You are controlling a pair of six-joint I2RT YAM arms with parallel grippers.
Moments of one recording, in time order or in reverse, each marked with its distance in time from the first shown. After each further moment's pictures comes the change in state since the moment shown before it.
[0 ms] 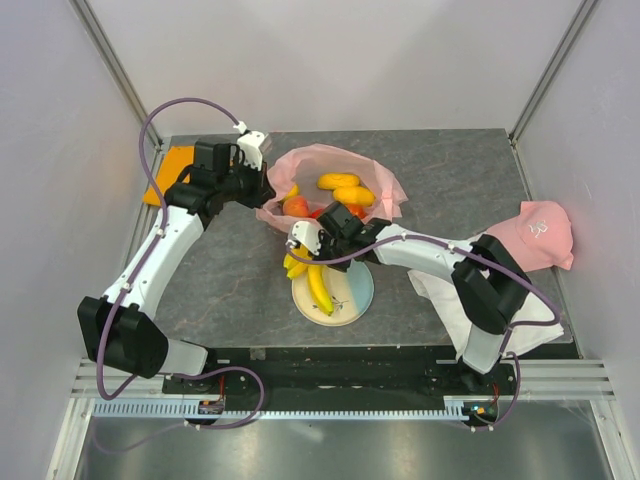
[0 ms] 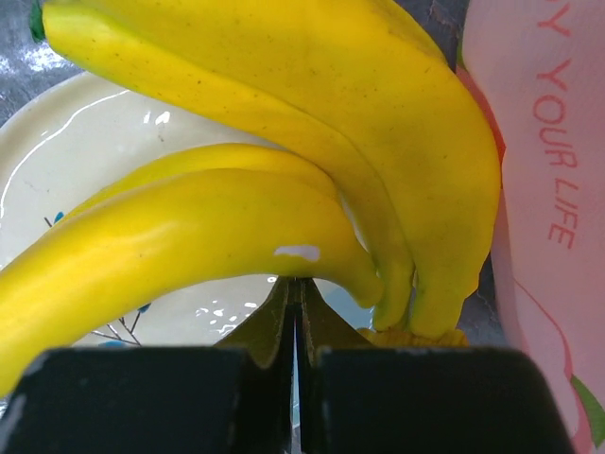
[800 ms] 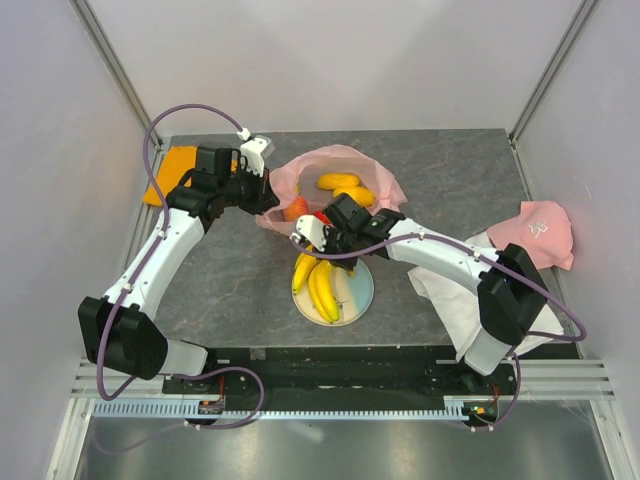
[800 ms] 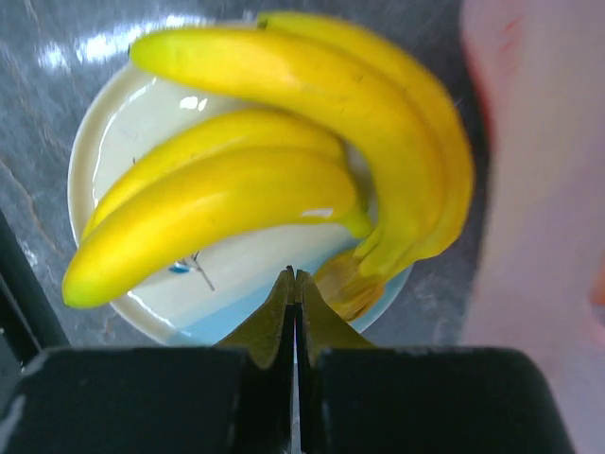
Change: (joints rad) left arm 0.000 -0.009 -0.040 -0.008 0.077 0.000; right arm -0.001 -0.101 0.085 -0.198 -0.056 0.034
